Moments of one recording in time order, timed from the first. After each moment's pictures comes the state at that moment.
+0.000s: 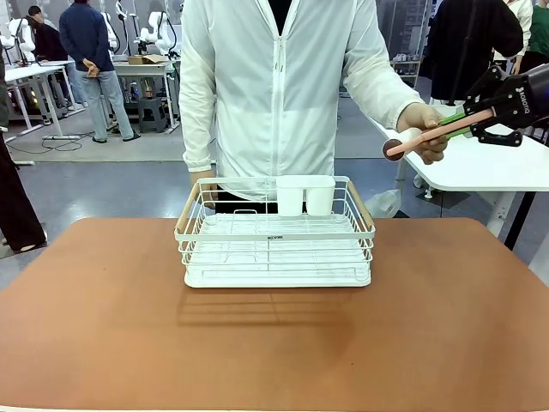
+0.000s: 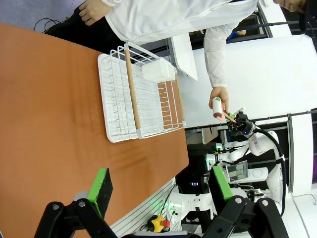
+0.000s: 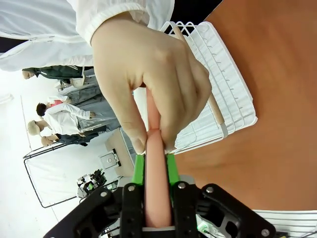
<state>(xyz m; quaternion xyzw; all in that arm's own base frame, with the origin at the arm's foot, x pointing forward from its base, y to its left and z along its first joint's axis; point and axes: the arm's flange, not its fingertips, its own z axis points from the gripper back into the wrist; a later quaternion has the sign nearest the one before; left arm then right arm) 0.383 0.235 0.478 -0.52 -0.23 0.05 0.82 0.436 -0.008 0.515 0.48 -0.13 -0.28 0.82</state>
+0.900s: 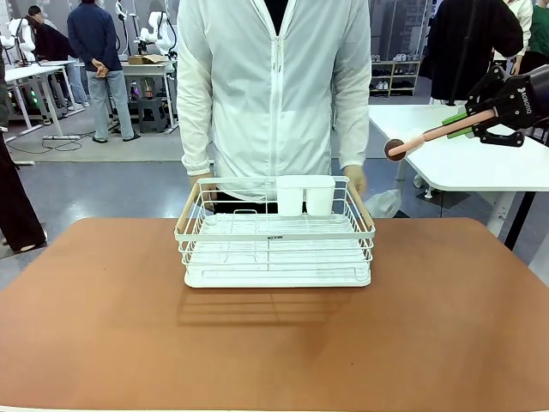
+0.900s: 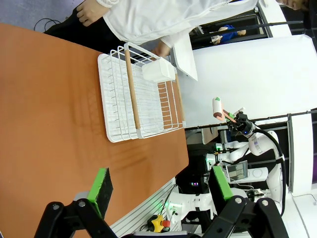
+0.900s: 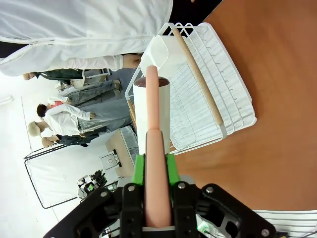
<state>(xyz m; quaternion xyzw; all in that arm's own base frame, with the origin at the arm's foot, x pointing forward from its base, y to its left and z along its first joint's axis) 0.383 0.235 0.478 -0.52 -0.23 0.05 0.82 0.436 -0.011 0.515 0.48 -0.13 -0.28 0.82</state>
